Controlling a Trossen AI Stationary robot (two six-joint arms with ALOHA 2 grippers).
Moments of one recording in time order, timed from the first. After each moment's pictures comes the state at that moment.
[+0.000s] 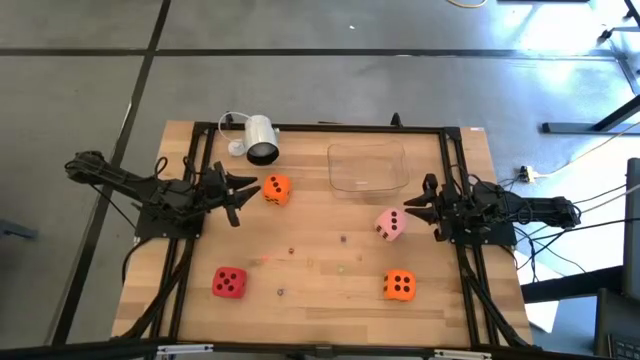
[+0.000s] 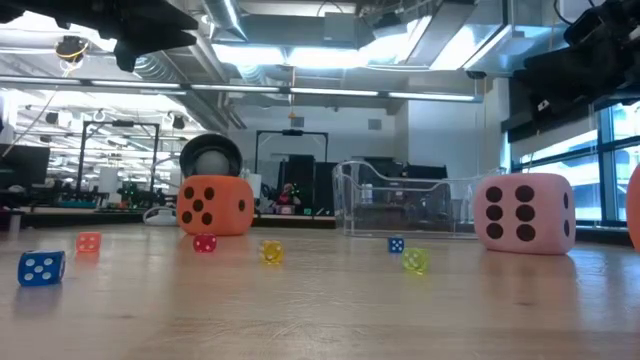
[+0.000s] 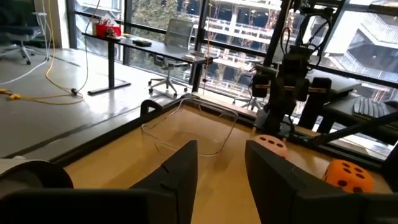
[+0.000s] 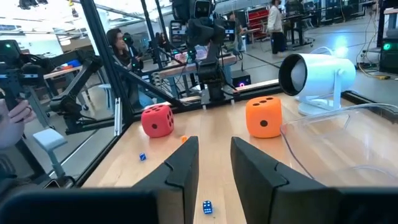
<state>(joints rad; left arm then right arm) -0.27 0.50 0.39 0.11 -0.74 -0.24 0.06 0.00 0.08 -0.06 -0.01 0.23</state>
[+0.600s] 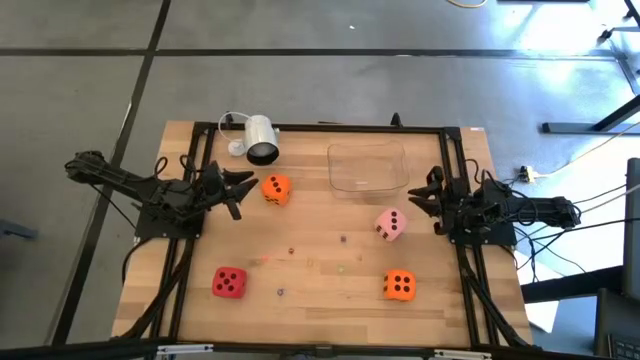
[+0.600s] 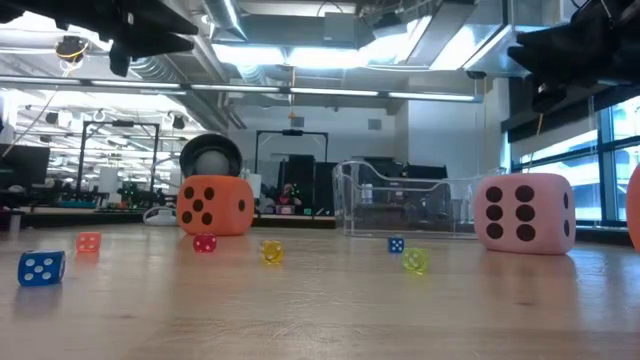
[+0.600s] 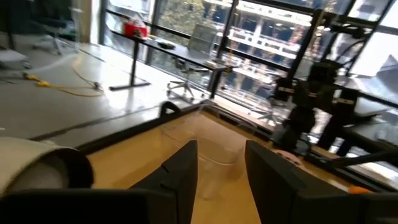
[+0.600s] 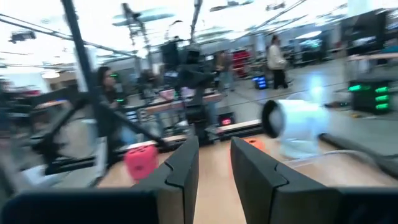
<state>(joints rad) -0.27 0.50 0.39 0.11 -0.87 -0.32 0.06 0.00 0.08 0.09 0.12 0.17</state>
